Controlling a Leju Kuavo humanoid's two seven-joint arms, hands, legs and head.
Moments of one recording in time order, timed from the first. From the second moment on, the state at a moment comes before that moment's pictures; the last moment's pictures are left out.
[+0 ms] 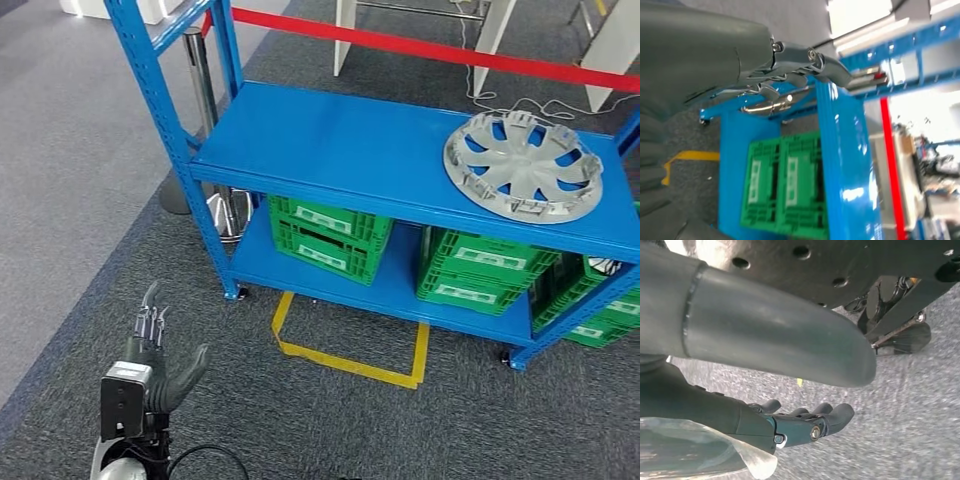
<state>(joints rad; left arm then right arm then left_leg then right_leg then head) 0.23 -0.08 -0.26 -1.71 -0.07 0.33 -0.34 -0.01 0.17 -0.72 -0.22 0.78 -0.08 -0.03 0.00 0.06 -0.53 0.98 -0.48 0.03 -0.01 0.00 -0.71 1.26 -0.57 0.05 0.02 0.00</state>
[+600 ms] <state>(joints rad) 0.22 -0.07 -0.26 -1.71 -0.07 0.33 -0.34 -0.01 0.18 -0.74 -0.22 0.78 -0.08 -0.03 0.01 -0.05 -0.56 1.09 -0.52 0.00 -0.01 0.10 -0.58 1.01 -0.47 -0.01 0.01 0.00</state>
